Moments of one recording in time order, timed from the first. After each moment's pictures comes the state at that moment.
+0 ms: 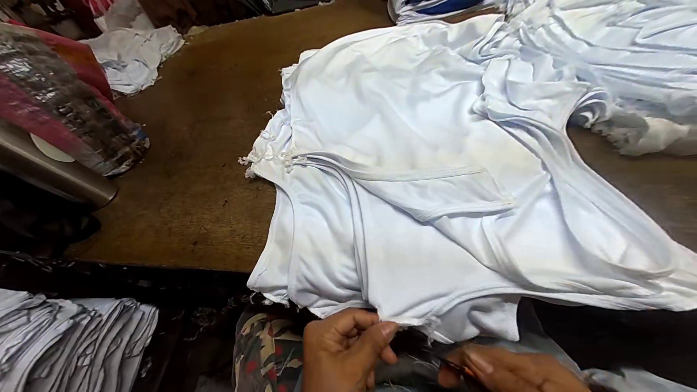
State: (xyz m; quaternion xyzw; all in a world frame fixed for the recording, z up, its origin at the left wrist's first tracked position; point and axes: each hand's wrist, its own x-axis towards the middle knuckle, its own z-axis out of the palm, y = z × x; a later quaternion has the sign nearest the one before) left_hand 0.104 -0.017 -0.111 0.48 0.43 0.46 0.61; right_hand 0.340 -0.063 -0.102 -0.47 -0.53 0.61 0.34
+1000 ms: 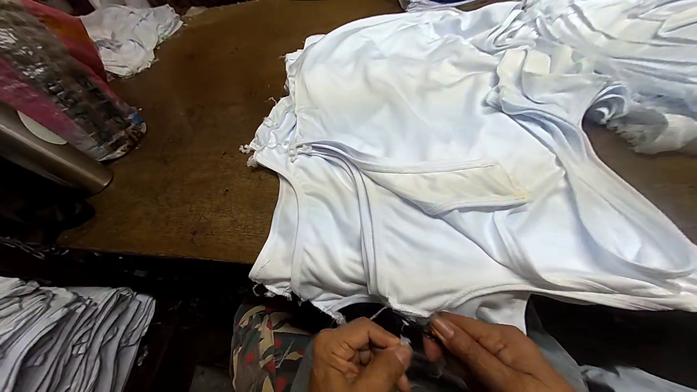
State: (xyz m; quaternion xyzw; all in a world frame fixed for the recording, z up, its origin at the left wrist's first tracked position) left_hand 0.098 -0.032 -0.112 0.52 0.37 0.45 0.63; right_hand 0.306 -0.045 -0.104 -0.51 -0.54 0.55 0.38
